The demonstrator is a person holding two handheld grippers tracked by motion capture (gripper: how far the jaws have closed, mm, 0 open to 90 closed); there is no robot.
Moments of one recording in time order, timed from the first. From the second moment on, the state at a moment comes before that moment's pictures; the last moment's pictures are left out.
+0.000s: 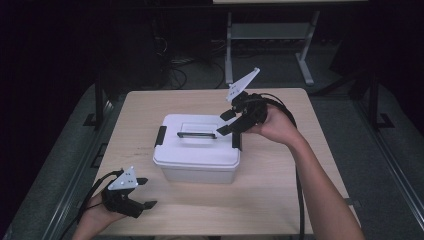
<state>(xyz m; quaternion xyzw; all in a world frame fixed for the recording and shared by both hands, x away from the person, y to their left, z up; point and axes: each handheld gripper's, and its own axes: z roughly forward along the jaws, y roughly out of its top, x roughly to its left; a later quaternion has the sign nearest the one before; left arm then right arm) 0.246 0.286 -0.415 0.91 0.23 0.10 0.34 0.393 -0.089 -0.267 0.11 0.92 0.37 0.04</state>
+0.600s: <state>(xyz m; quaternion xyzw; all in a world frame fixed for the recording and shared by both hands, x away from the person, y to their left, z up) 0.246 0.284 -0.416 0.91 0.23 0.10 0.34 0.388 -0.110 -0.267 0.13 0.92 0.36 0.06</state>
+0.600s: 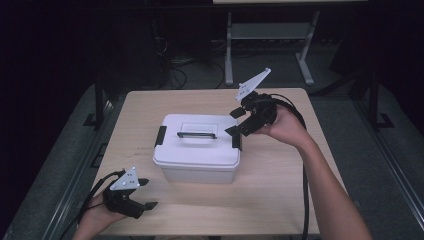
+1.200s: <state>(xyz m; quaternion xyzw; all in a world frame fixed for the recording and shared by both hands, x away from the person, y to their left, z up) 0.246 0.284 -0.417 0.91 0.23 0.10 0.34 0.387 -0.130 -0.273 0.16 0.92 0.36 0.05</state>
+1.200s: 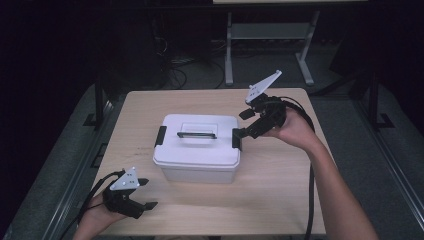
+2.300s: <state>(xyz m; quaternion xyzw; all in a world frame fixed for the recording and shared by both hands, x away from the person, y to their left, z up) 0.247 0.287 -0.418 0.90 0.24 0.10 0.34 0.383 -0.156 -0.284 0.19 0.91 0.36 0.04</state>
